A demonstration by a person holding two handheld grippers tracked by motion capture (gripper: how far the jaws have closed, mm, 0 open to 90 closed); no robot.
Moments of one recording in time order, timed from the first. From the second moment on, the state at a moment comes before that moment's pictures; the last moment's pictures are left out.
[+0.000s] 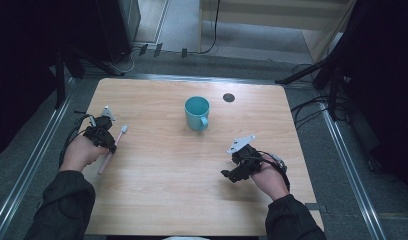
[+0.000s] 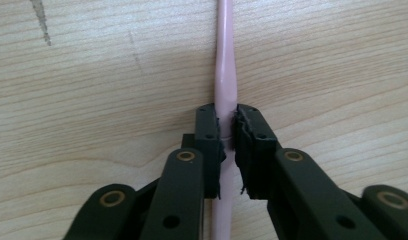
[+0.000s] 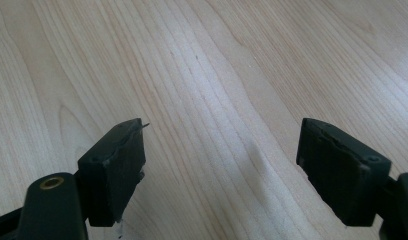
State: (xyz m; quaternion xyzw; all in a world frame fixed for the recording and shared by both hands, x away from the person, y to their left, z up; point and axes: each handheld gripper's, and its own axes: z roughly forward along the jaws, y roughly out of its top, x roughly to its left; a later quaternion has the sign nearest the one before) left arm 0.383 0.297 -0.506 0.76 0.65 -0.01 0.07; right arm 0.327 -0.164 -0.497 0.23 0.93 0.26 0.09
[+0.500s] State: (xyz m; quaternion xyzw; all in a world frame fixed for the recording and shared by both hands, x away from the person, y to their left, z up) left arm 0.383 0.301 -0.507 0.75 0.65 -0.02 0.08; right arm 0.327 -0.164 -0.497 0.23 0.93 0.27 0.09
